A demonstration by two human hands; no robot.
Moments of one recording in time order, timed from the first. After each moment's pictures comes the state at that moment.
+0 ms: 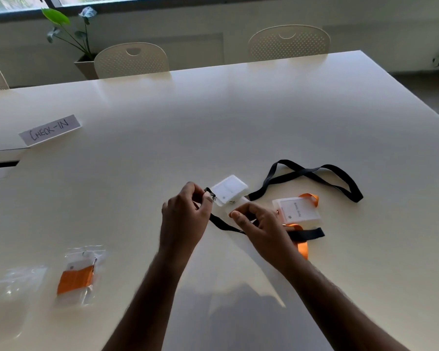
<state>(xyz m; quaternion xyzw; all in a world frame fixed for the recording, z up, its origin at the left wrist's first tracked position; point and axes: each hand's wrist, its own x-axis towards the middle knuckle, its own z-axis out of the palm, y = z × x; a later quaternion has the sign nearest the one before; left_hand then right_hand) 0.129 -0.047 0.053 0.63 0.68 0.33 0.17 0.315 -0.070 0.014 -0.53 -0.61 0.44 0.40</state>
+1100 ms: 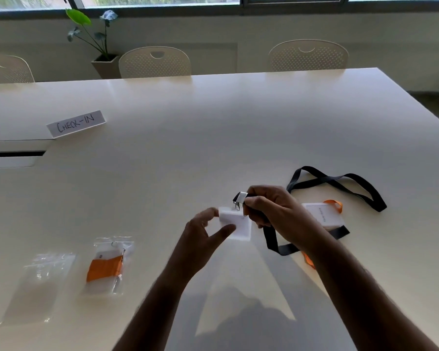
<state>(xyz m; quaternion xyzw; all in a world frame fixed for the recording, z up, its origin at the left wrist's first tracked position) 0.065 -0.082 0.014 0.65 0.56 0.36 0.37 0.276 -0.056 0.091 -0.38 -0.63 0.57 0.36</state>
